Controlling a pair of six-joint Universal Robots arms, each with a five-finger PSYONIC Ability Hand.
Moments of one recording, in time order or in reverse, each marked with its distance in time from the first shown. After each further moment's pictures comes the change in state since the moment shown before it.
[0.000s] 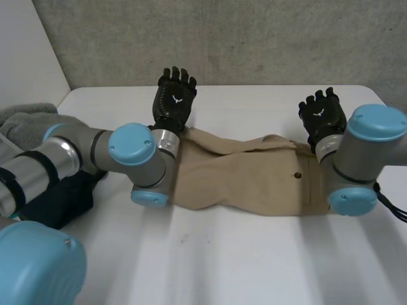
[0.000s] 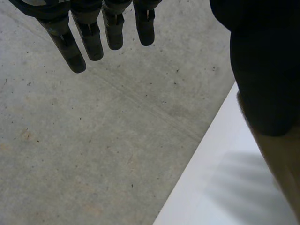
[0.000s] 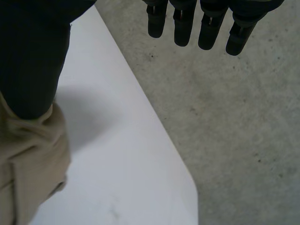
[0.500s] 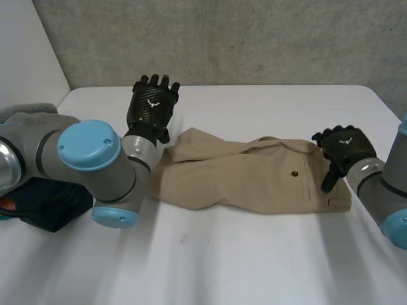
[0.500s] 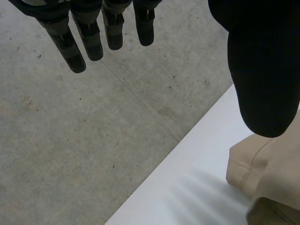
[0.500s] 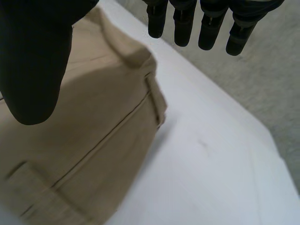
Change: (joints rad) left arm 0.035 0.350 -0.431 -0.027 0.008 -0.230; right arm -0.116 -0.242 0.296 0.205 -0.131 0.299; left_hand 0.000 0.000 0.000 0.000 0.000; right_hand 0.006 0.011 0.011 0.010 0.010
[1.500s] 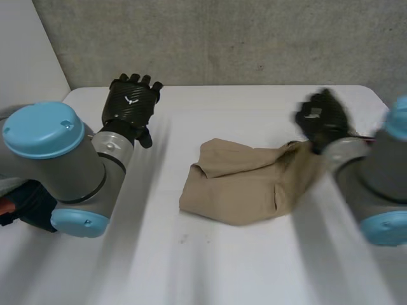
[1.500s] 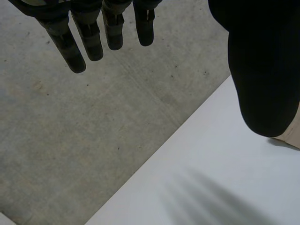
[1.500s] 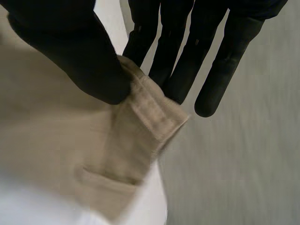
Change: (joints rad) left arm 0.047 0.212 -0.133 -0.160 0.005 -0.025; right arm 0.195 -0.083 -0.041 -0.129 0.015 -0.567; left_hand 0.000 0.000 0.000 0.000 0.000; right_hand 0.881 0.946 0.967 0.971 0.911
